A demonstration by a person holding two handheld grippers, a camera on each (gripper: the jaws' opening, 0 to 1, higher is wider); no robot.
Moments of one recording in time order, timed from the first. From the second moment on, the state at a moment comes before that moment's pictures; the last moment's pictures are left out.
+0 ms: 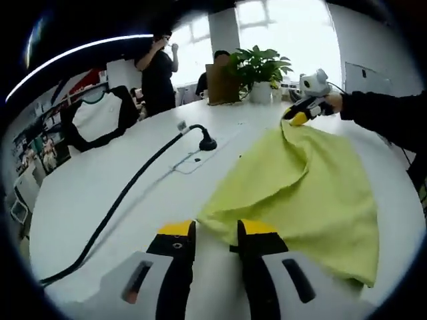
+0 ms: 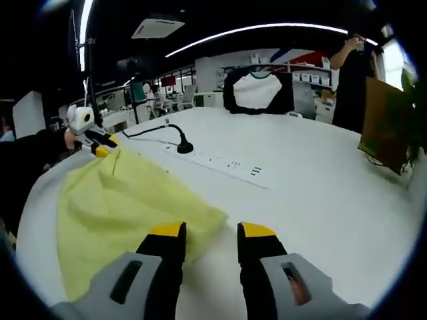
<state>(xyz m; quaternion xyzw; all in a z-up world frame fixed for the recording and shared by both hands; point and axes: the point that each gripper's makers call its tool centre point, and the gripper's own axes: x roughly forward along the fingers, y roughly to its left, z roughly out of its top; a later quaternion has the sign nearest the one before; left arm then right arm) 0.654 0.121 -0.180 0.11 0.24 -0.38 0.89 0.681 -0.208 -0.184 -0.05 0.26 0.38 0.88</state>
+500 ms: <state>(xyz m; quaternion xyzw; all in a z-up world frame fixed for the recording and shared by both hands) 0.652 0.124 -0.163 -0.11 0.24 -0.37 0.89 0.671 -0.205 -0.183 0.05 0.28 0.36 0.89</state>
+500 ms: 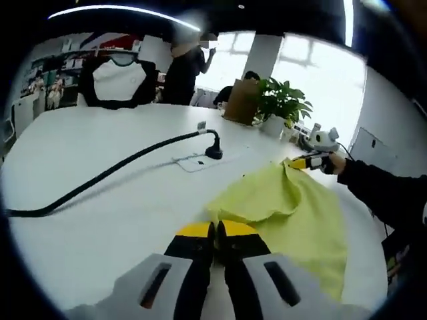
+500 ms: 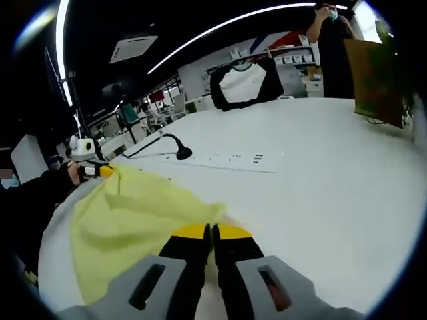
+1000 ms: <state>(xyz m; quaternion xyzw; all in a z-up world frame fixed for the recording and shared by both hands) 0.653 0.141 -0.174 -0.21 0.26 -0.29 0.90 0.672 -0.227 -0.191 0.10 0.30 0.29 0.90</state>
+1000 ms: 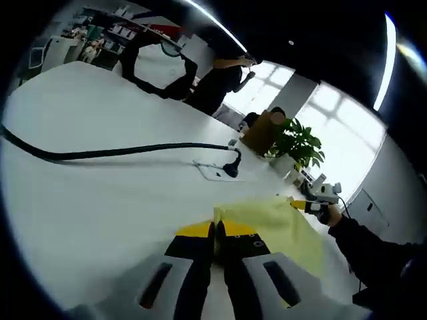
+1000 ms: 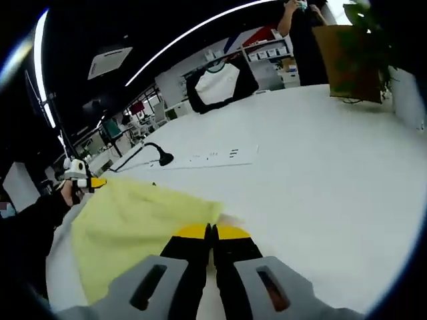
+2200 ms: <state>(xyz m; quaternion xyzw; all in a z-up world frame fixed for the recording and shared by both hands) 0.656 0.116 -0.173 0.18 0.23 -0.41 0.86 0.681 -0.184 -0.174 -0.23 0.24 0.45 0.83</state>
